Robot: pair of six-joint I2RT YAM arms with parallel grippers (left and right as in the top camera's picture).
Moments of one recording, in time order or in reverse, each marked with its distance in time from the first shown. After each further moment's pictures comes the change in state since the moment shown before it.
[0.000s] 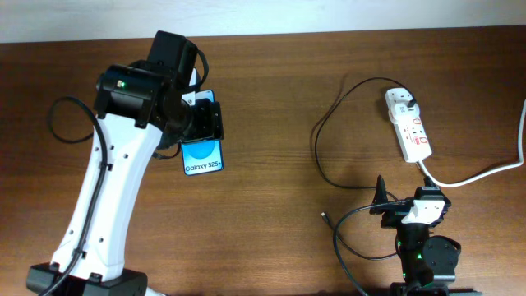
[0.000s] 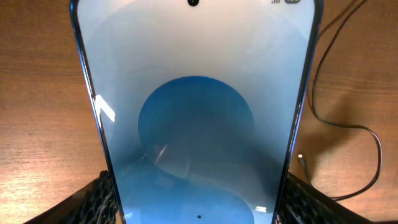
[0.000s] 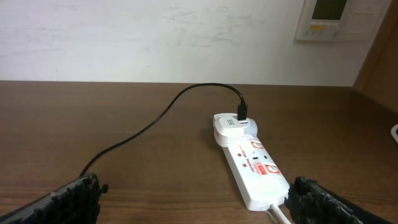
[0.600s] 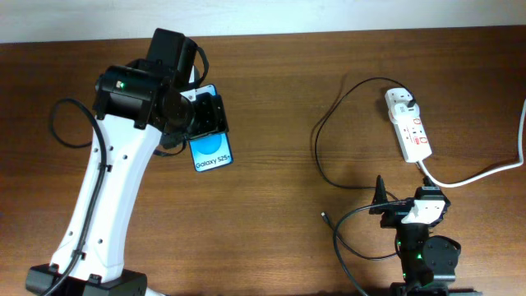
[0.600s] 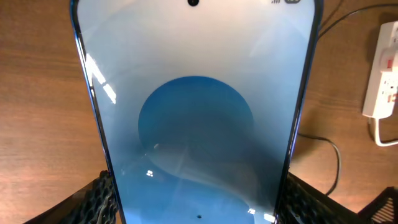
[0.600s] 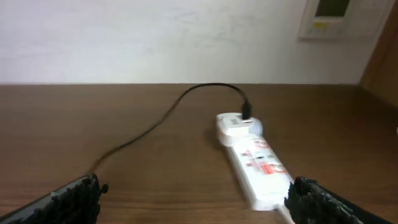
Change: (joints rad) left arm 0.000 -0.004 0.000 0.043 0.061 -0.119; right arm 0.000 0.000 0.000 0.001 -0.025 0.042
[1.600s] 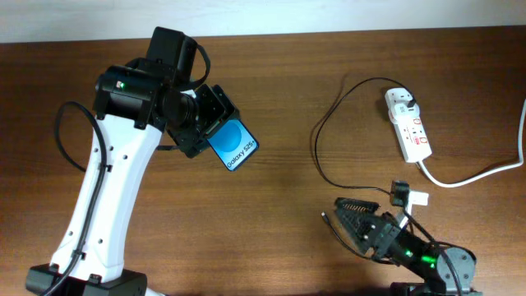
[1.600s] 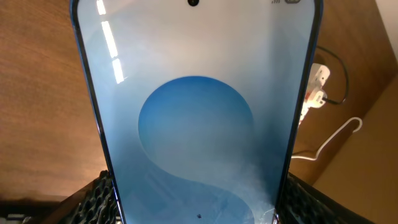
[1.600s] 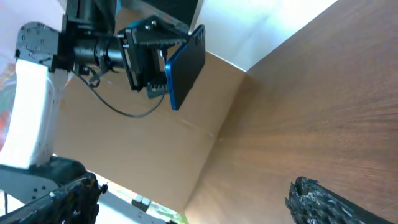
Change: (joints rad) left arm 0.000 0.000 0.000 0.029 0.182 -0.431; right arm 0.000 0.123 0.099 0.282 -0.990 1.206
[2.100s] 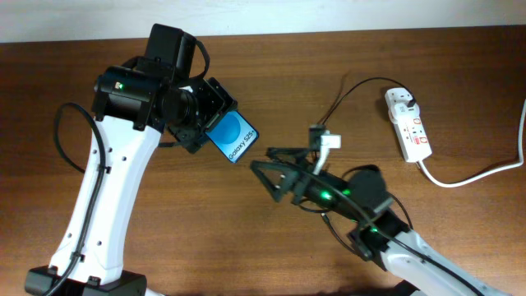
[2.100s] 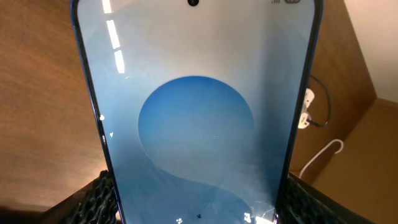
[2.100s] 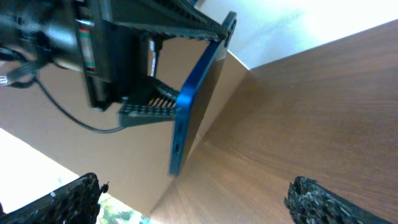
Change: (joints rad) left arm 0.000 -0.005 0.000 0.051 -0.043 -0.094; right arm 0.662 1.017 0.391 0.505 0.560 -0.343
